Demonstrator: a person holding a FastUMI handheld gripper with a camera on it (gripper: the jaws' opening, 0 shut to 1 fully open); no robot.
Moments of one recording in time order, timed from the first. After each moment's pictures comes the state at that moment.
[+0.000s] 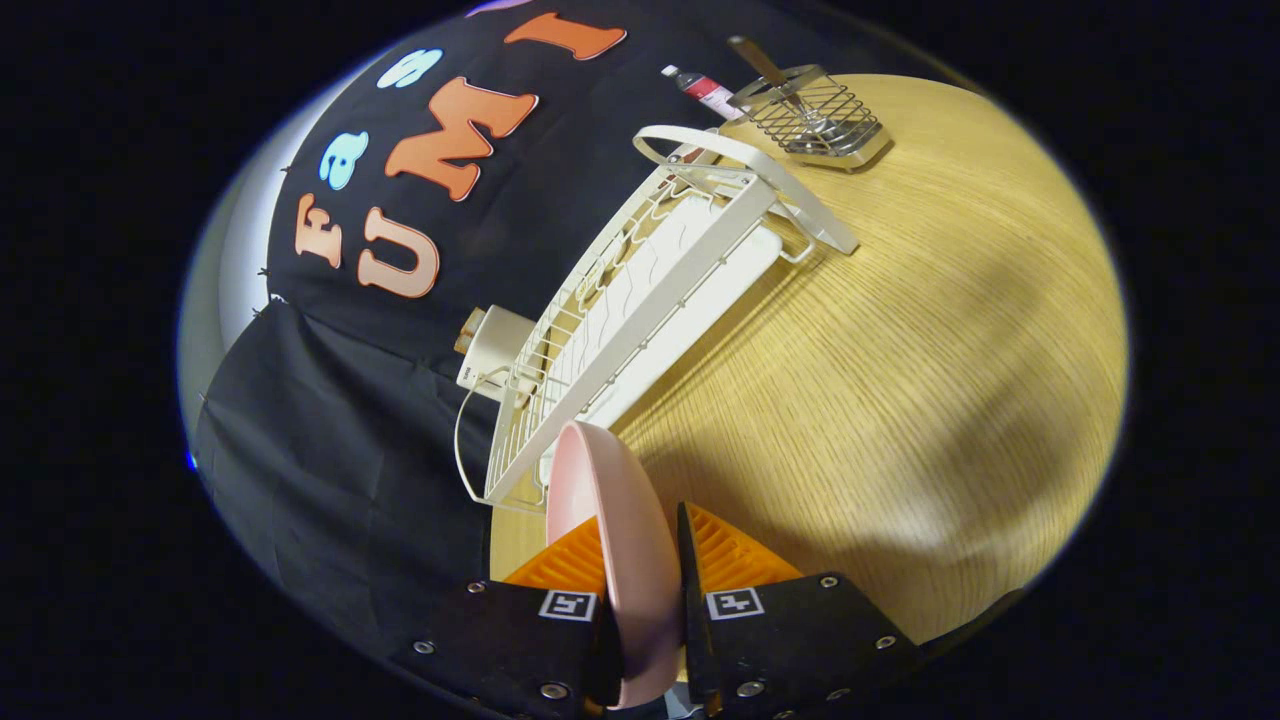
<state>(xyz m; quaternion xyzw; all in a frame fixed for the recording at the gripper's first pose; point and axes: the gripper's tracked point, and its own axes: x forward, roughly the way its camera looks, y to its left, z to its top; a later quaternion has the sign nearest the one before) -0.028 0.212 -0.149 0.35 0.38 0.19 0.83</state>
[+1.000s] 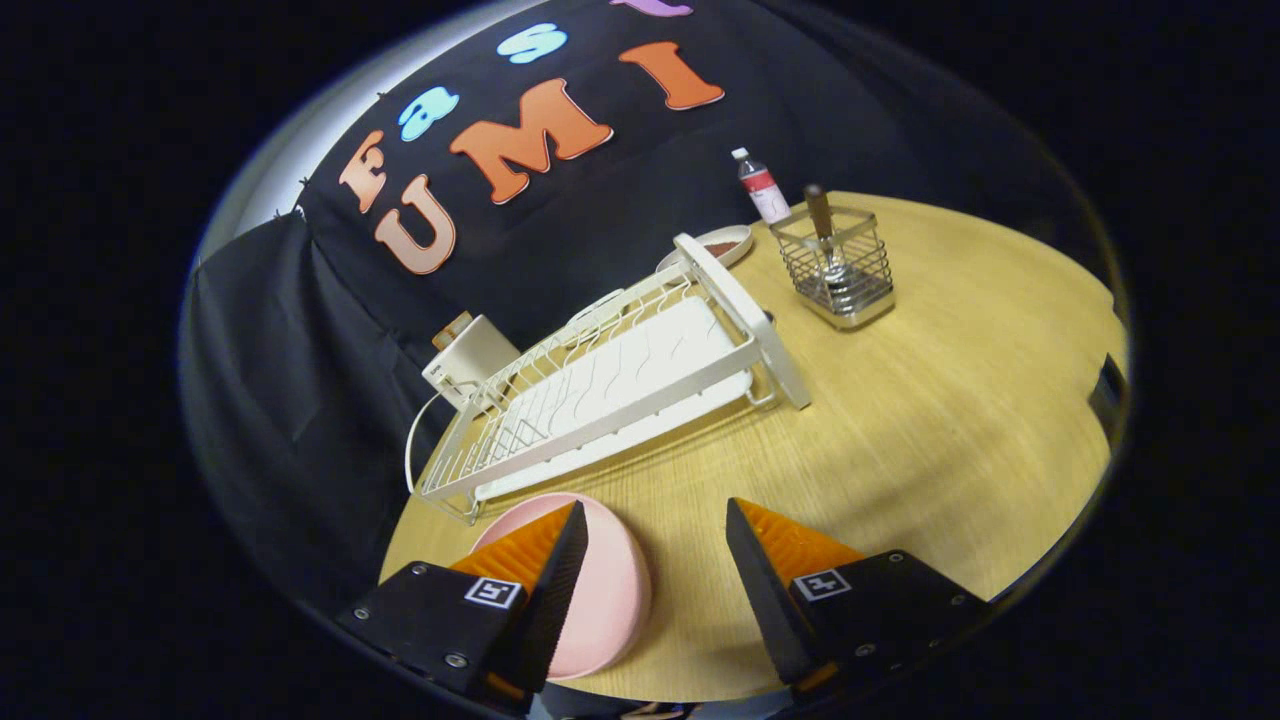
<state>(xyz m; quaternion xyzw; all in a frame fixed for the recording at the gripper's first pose) -0.003 0.129 -0.107 0.17 0.26 0.15 0.94</state>
